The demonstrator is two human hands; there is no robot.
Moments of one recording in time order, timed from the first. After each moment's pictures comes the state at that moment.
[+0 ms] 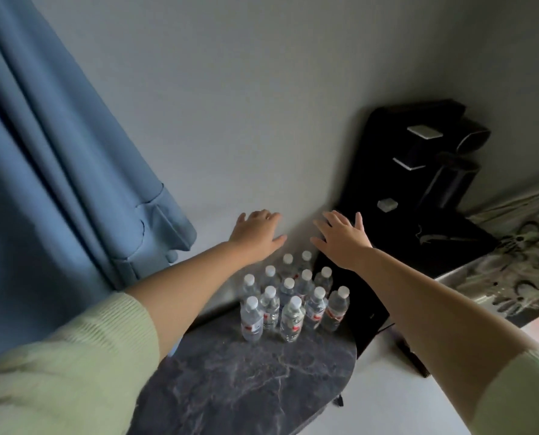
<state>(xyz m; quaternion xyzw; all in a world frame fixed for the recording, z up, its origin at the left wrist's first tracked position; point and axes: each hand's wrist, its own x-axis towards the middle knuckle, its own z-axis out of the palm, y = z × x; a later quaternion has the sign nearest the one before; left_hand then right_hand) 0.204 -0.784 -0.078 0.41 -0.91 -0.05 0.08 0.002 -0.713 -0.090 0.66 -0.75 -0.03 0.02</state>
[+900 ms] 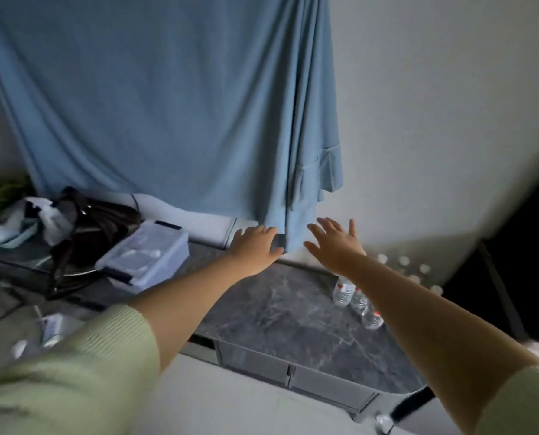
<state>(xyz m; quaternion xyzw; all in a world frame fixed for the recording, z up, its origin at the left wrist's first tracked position) 0.350 -0.465 -0.073 0.74 -0.66 -0.04 0.08 0.171 -0.558 -0.076 0.90 -0.43 0.00 0.01</state>
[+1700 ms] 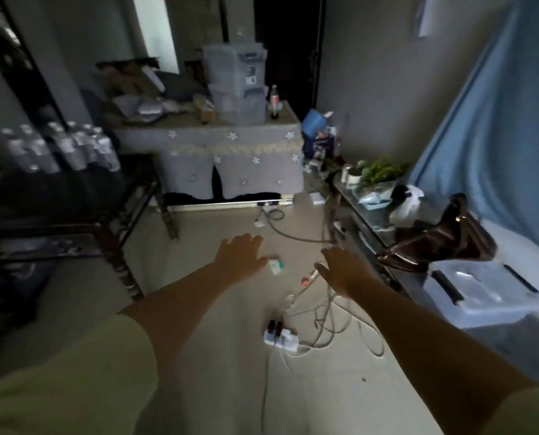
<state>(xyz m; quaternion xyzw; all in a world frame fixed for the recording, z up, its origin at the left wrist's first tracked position) 0.616 0.218 -0.076 0.99 -0.13 -0.01 0.00 0.604 -0.022 -0.102 1.00 0.08 -0.05 -0.01</state>
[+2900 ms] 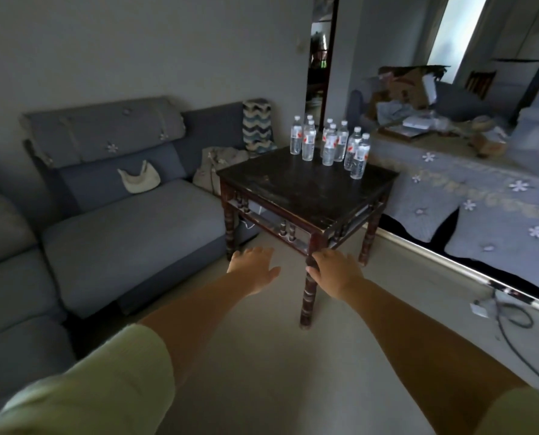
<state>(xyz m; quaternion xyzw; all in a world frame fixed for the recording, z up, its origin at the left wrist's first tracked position) 0.591 0.664 -0.091 0.95 0.31 -0.03 0.06 0.746 0.535 -0.106 0.86 0.51 -0.02 0.03</state>
